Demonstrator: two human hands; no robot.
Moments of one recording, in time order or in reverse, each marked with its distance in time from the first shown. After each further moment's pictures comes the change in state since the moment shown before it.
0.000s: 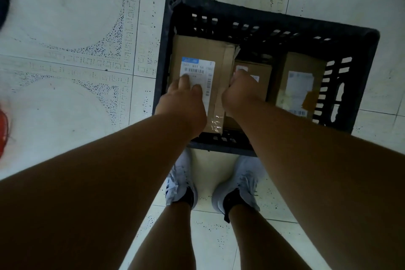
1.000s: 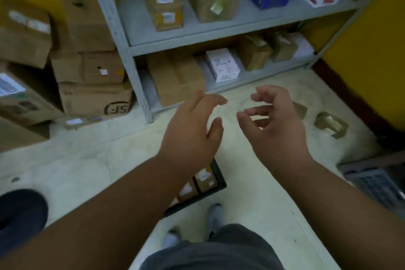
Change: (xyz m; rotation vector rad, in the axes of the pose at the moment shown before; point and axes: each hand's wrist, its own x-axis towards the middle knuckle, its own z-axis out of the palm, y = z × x) left_hand -0.490 0.201 -0.408 -0.409 0.668 1.096; right_hand -0.596 0.007 -0.446 0.667 0.986 -0.310
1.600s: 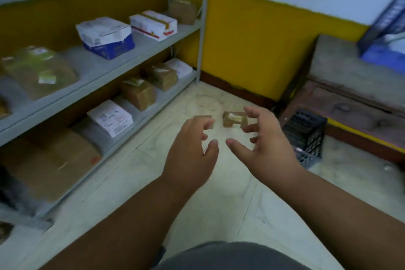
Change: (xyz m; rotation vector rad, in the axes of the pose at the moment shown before) left_hand 0.094 0.227 0.270 -0.218 -0.379 0.201; right_hand -0.015 0.162 -0.294 -0.208 0.373 0.292
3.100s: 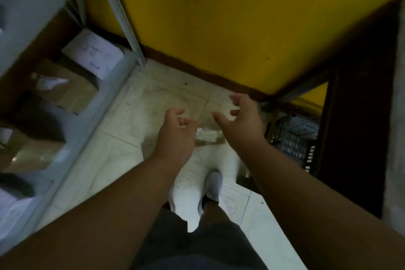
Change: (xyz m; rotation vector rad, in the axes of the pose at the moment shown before) left_hand 0.772 -0.153 0.467 -0.299 -0.271 -0.755; right_hand 0.800 0.453 0.034 0.107 -0.005 0.589
